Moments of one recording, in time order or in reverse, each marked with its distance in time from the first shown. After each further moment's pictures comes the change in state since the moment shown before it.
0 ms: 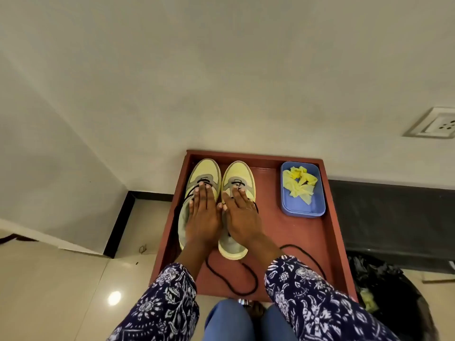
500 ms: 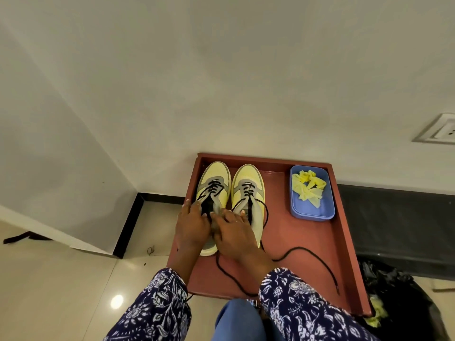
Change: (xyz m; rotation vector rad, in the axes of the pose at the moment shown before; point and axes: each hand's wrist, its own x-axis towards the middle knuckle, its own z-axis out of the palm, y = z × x) left_hand -0.007 -0.048 -0.017 -0.192 0.088 -0.213; right_hand -0.018 -0.040 0.021 -0.100 -0.147 -0.081
